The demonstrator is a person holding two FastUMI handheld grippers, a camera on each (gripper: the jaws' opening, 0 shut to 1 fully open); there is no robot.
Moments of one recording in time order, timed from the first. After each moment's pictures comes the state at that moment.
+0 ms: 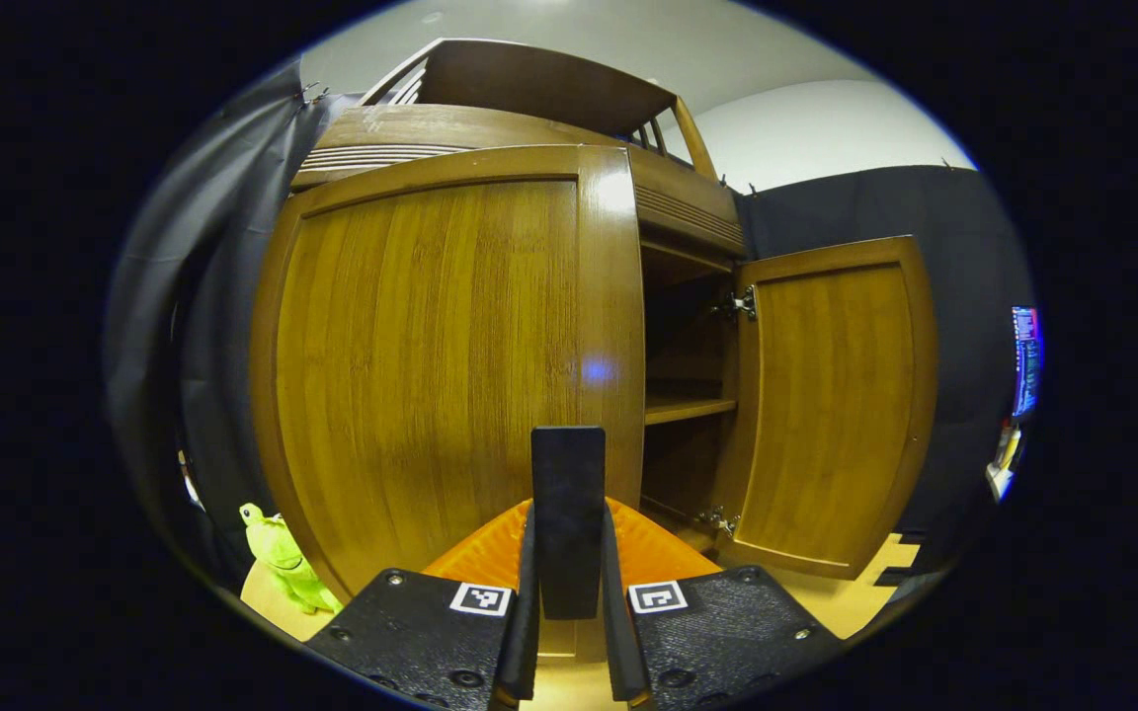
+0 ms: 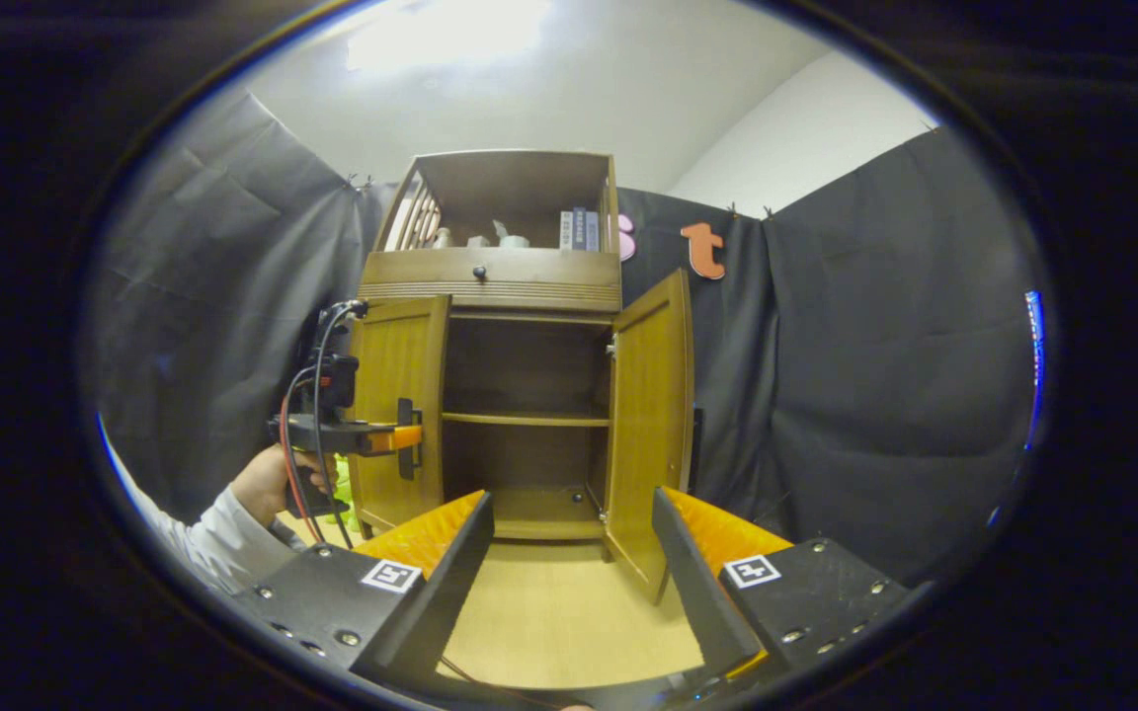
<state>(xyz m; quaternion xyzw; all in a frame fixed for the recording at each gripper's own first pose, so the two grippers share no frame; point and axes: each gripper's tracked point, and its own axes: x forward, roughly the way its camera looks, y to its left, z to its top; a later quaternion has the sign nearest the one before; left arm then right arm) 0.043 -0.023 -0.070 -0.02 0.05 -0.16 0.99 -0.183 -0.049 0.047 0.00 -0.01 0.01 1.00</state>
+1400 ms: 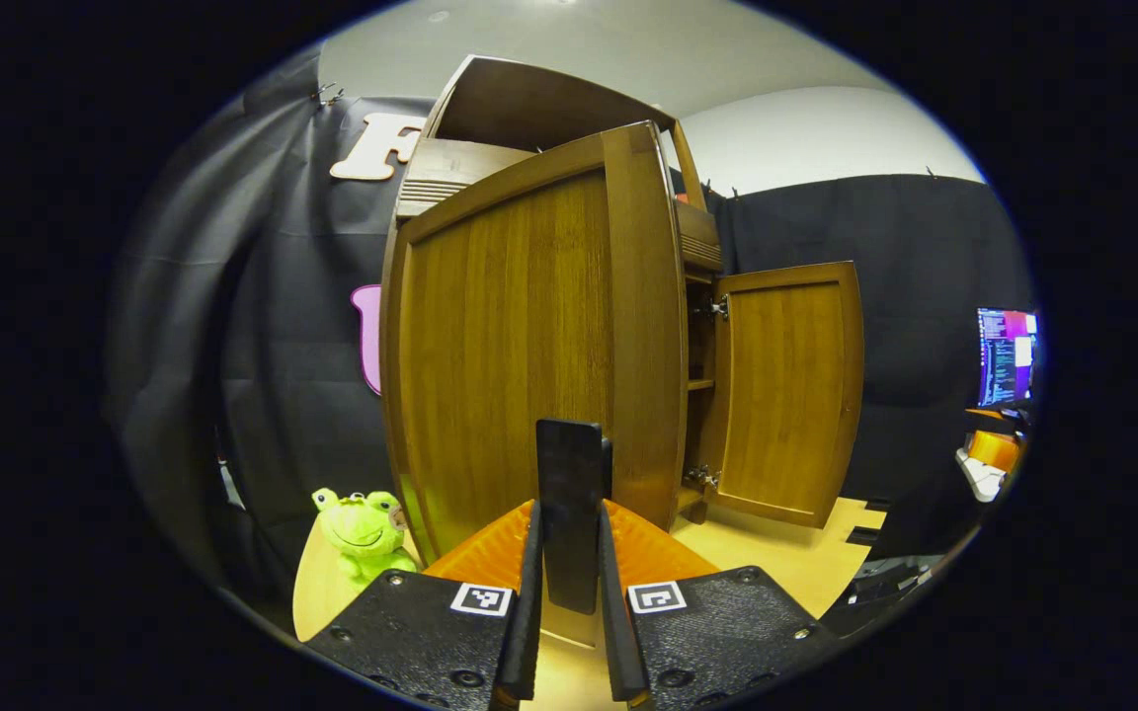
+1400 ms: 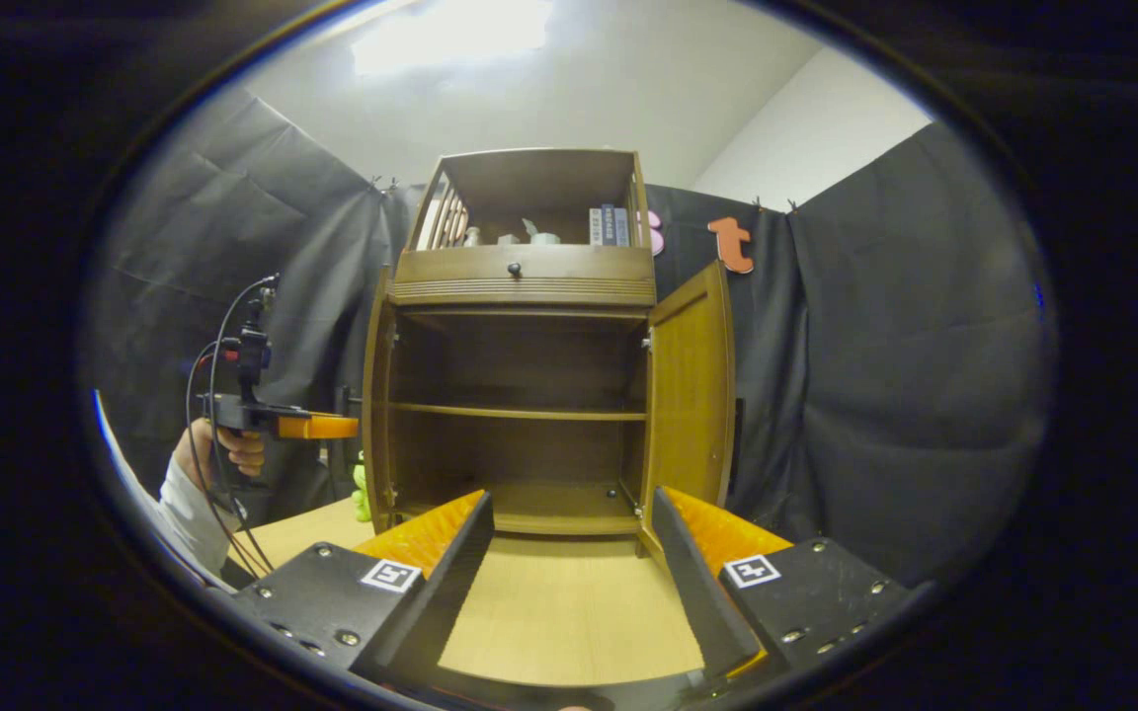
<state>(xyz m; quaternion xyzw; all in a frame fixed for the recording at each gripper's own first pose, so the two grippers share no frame) -0.067 0.074 -0.052 -0.01 0.08 -0.18 0.98 -0.188 -0.015 0.039 0.01 0.00 0.06 1.00</state>
